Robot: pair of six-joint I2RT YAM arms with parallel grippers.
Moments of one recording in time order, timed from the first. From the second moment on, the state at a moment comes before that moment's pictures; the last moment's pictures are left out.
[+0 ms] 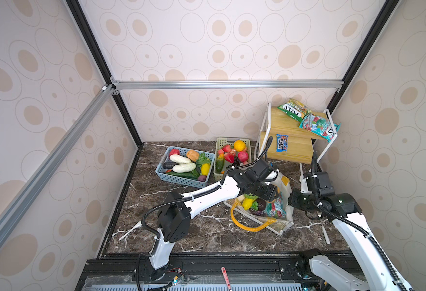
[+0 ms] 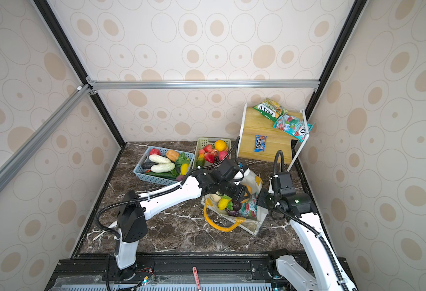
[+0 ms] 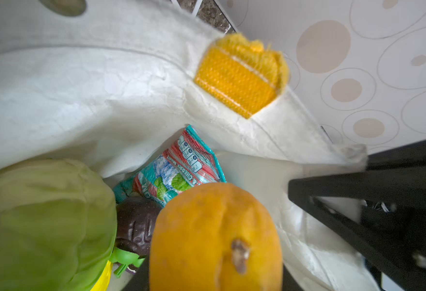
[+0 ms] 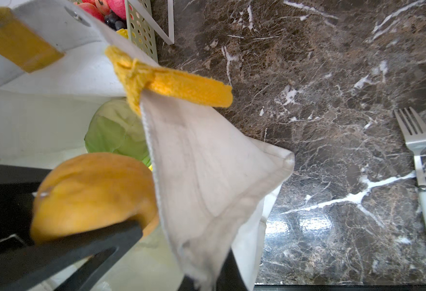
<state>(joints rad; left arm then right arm) -1.01 2.01 1.84 -0.63 0.25 -0.43 0.17 0.92 1.01 -1.07 -0.07 0.53</state>
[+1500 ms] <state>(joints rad) -1.02 2.09 1.86 -0.68 0.13 -0.41 0.17 0.90 1.00 -1.07 -0.07 0.53</state>
